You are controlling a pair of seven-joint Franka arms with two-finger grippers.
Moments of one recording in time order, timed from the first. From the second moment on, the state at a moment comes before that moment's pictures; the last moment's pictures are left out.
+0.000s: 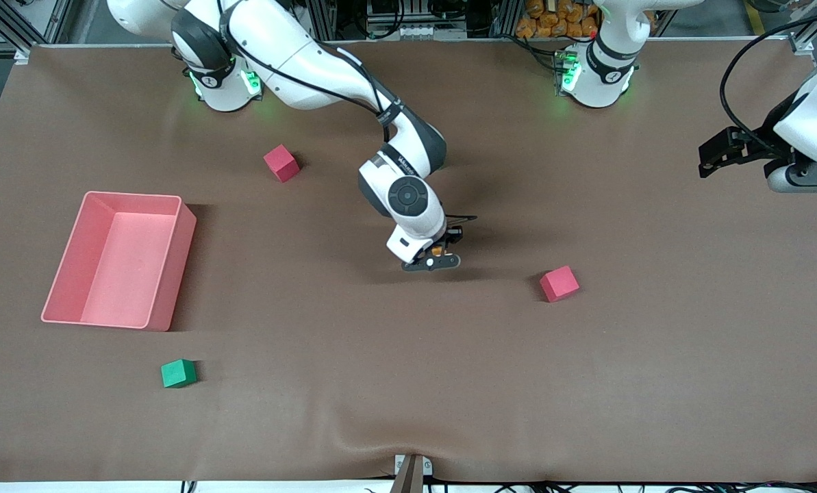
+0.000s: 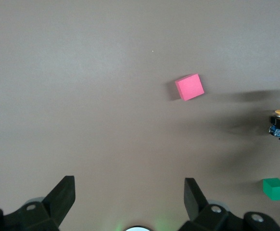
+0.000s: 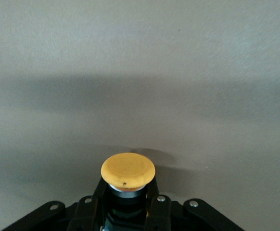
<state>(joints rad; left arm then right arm) 0.00 0.02 -0.12 -1.51 0.03 1.47 -0.08 0.81 0.94 0.03 -1.25 0.23 2.25 0.62</state>
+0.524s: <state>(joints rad) 0.00 0.02 -0.13 -1.51 0.01 1.45 -0.08 0.75 0.93 0.01 -1.21 0.23 2.24 0.62</state>
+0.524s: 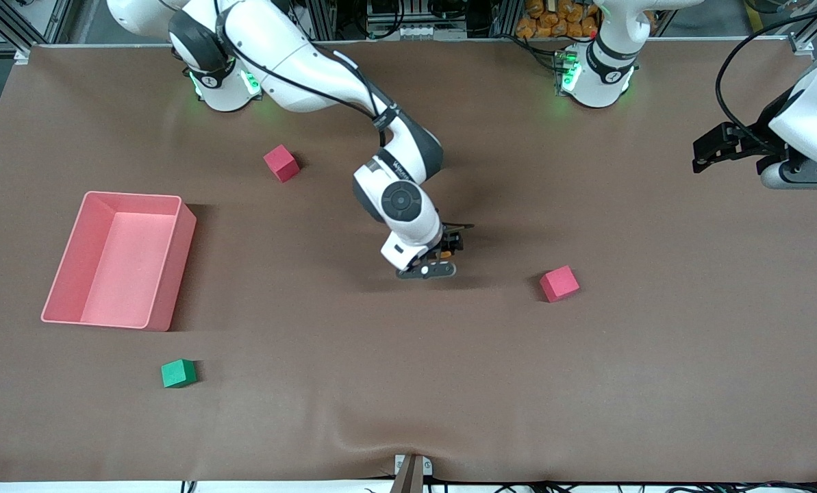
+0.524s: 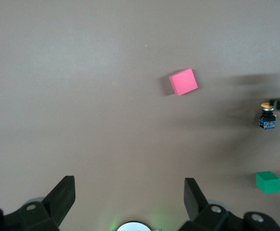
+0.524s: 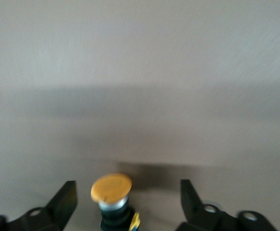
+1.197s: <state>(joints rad) -0.13 0.20 -0.22 -1.52 -0.03 1.44 -0.37 0.38 0.78 0.02 -1.13 0.12 1.86 0.52</state>
